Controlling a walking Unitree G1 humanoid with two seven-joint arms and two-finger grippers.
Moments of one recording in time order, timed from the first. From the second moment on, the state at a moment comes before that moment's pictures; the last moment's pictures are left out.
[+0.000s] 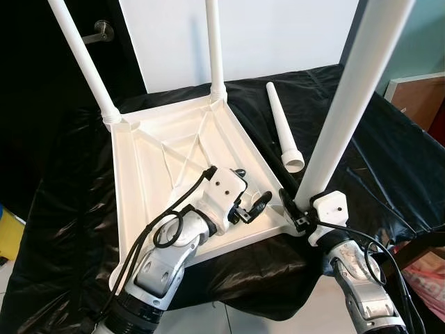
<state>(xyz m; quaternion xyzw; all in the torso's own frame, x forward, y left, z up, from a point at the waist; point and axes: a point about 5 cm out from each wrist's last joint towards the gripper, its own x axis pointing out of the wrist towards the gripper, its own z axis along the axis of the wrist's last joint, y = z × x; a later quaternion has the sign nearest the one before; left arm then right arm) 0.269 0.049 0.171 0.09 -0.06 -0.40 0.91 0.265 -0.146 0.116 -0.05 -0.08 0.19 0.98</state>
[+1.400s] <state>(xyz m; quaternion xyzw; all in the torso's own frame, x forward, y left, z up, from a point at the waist) 0.268 0.053 0.180 0.11 -0.07 -0.40 0.91 0.267 -0.155 0.114 0.00 -0.07 0.14 0.99</state>
